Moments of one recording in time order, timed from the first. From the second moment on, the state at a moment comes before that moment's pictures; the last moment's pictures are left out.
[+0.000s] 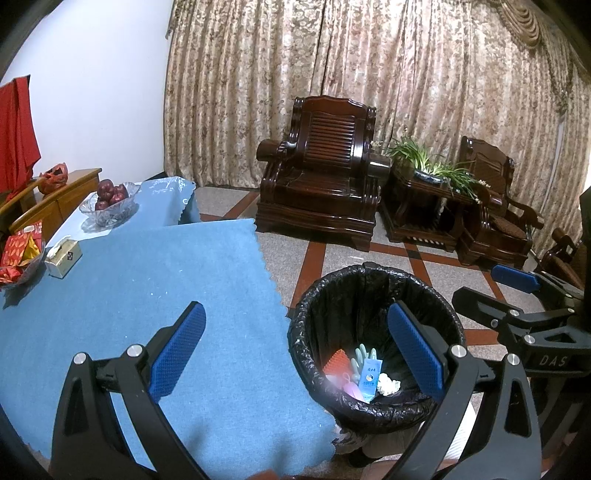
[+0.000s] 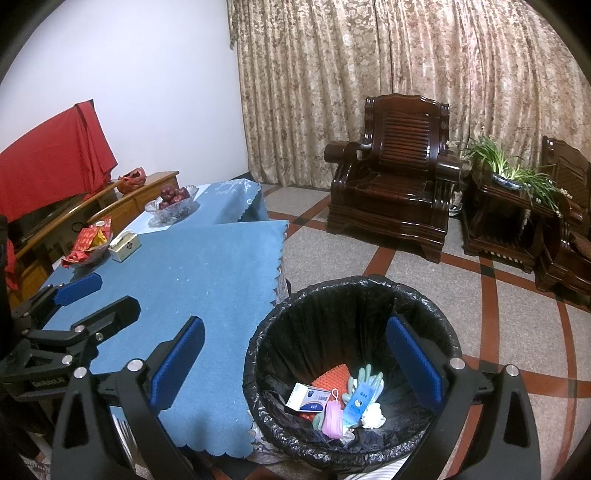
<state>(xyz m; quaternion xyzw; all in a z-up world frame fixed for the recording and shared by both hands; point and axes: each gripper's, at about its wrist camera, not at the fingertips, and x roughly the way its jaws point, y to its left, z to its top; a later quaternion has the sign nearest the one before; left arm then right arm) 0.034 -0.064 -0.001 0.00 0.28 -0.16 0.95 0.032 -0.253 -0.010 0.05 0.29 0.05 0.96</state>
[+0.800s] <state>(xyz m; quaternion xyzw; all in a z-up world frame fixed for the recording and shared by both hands) 0.034 -0.064 0.002 0.00 0.28 -0.16 0.95 0.033 -0.251 -0.009 0.05 0.29 0.05 0.95</state>
